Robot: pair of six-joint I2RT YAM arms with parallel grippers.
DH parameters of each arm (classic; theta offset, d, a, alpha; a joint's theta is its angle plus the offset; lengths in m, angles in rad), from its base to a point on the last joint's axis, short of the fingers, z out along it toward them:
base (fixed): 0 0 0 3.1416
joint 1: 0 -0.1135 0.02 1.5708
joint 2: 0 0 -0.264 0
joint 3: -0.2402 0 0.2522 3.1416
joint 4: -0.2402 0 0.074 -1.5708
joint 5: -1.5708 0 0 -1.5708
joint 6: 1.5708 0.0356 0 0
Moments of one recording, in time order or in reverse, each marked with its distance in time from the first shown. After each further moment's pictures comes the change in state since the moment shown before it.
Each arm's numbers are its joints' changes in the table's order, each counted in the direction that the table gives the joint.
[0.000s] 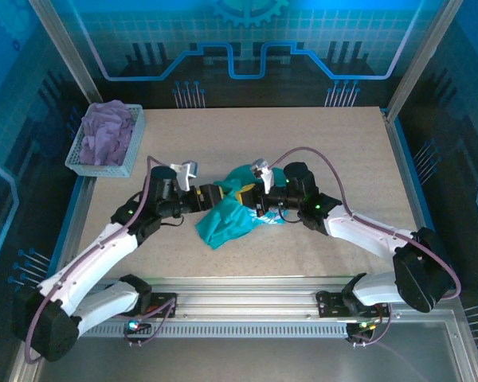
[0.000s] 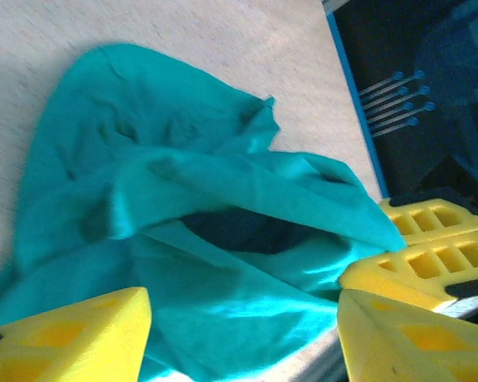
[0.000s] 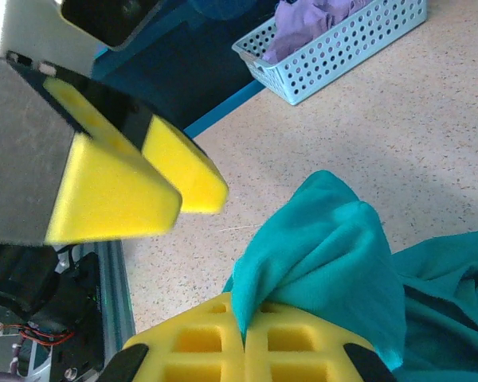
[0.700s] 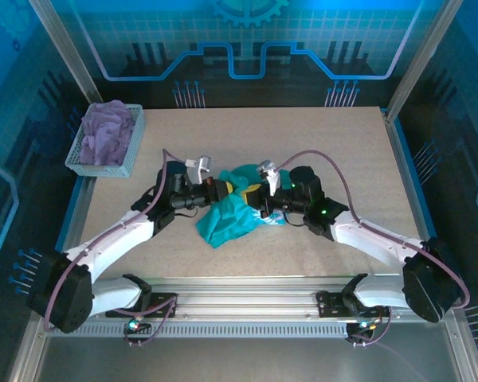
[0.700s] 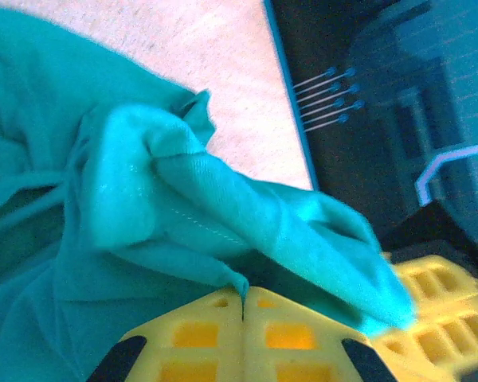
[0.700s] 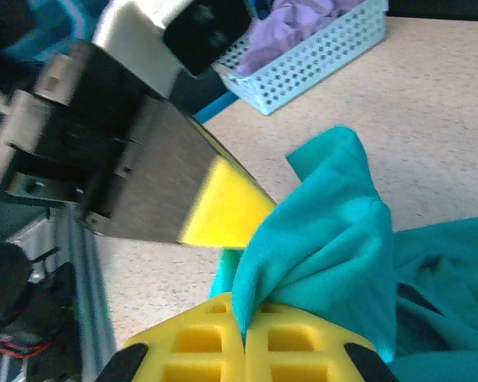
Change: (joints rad) left arm -0.023 0.173 0.067 0.391 -0.177 -0.123; right arm -0.002 -0.089 0.055 -0.023 -0.113 -0.003
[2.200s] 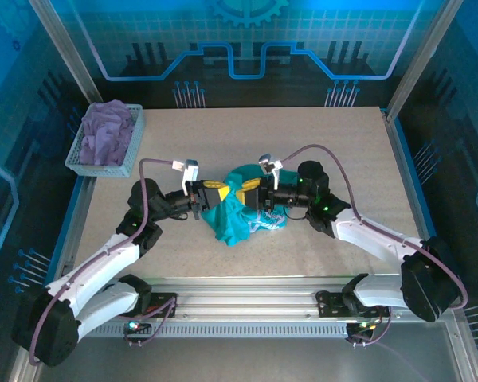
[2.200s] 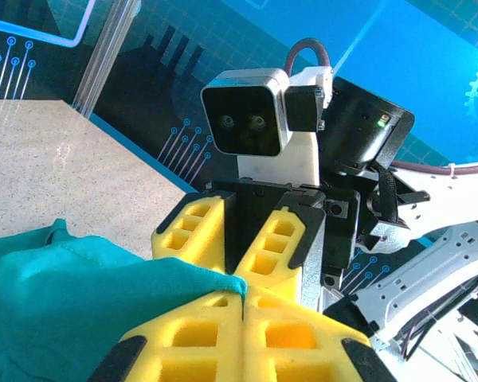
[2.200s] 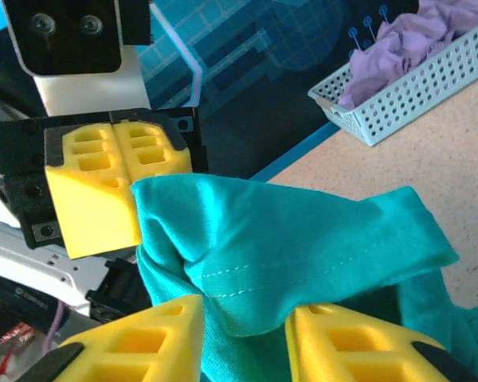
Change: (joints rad) left arm -0.009 -0.229 0.151 0.391 -0.203 0.247; right arm 0.048 0.019 -0.016 0.195 0.307 0.209
